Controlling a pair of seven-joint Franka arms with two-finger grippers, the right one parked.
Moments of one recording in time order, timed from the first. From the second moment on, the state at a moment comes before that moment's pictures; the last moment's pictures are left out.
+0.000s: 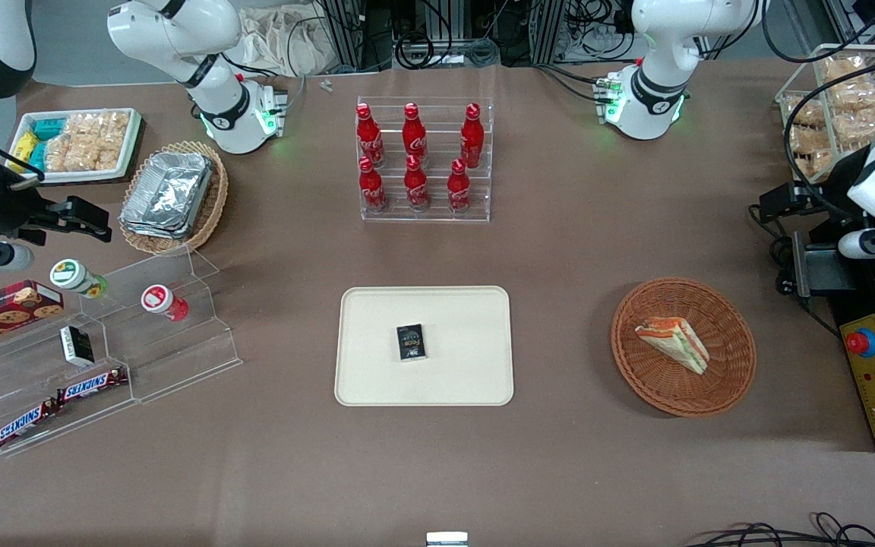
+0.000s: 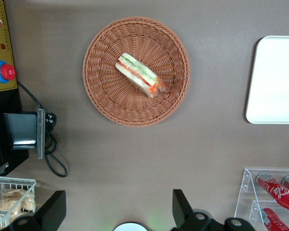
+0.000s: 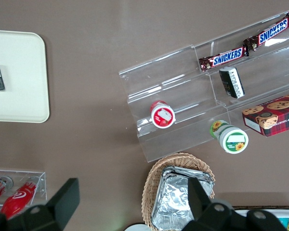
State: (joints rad) arm 0.02 0.06 -0.08 -1.50 -0.01 1.47 -0.07
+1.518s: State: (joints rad) arm 0.02 0.25 -0.09 -1.87 0.00 2.06 -0.71
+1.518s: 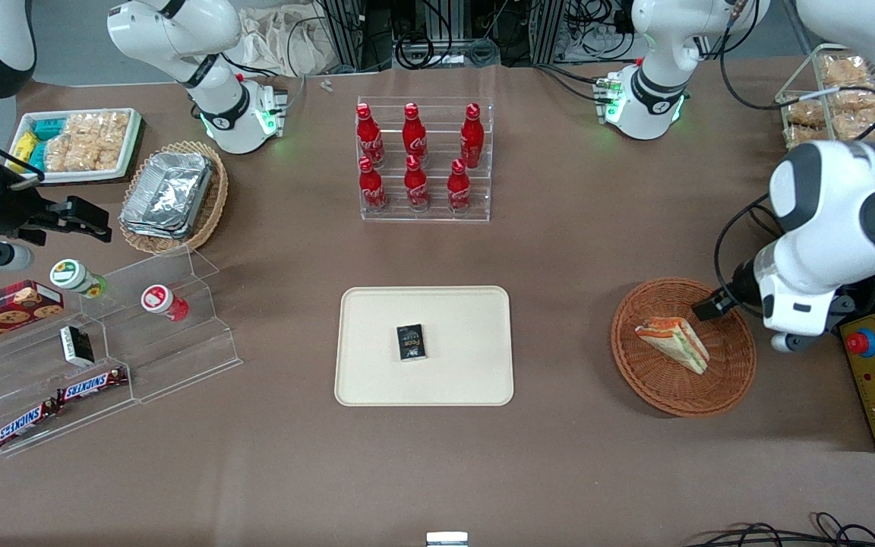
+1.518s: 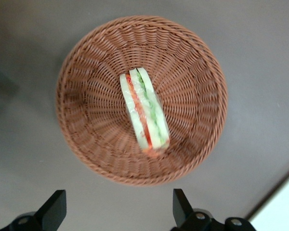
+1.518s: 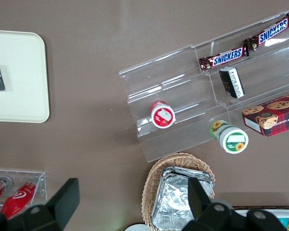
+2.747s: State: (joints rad) arm 0.02 0.45 -0.09 -1.92 0.01 2.34 -1.00
